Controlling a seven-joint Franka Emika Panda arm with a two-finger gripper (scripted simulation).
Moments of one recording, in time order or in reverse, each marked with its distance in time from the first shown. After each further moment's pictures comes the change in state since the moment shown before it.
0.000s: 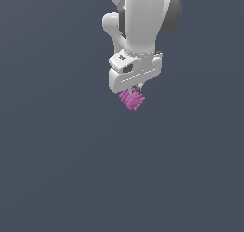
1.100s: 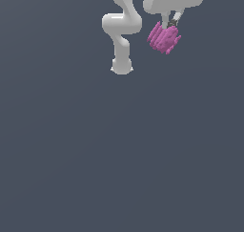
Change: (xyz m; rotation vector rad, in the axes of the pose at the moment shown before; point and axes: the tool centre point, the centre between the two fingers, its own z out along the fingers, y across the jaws) arm -0.026 -0.131 -0.190 0.008 -0.004 -0.002
